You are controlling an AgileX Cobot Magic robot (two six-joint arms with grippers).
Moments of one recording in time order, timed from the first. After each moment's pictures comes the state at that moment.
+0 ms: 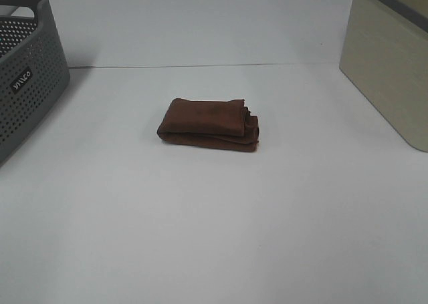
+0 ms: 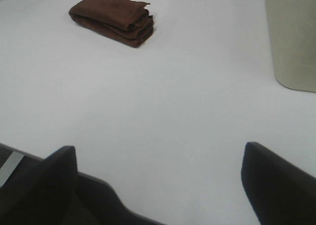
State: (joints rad) left arm -0.17 0.00 -0.50 -0.12 1.06 0.22; right arm 0.21 0.04 -0.51 0.09 1.07 -0.15
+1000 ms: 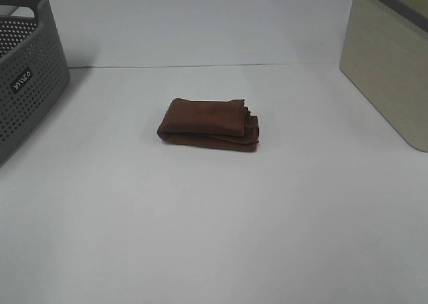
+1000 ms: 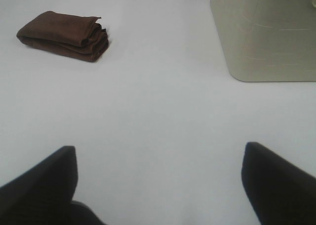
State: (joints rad) left arm -0.02 0.00 -0.50 -0.11 1.06 0.22; right arm 0.03 0.00 -0.51 0.09 1.07 -0.15
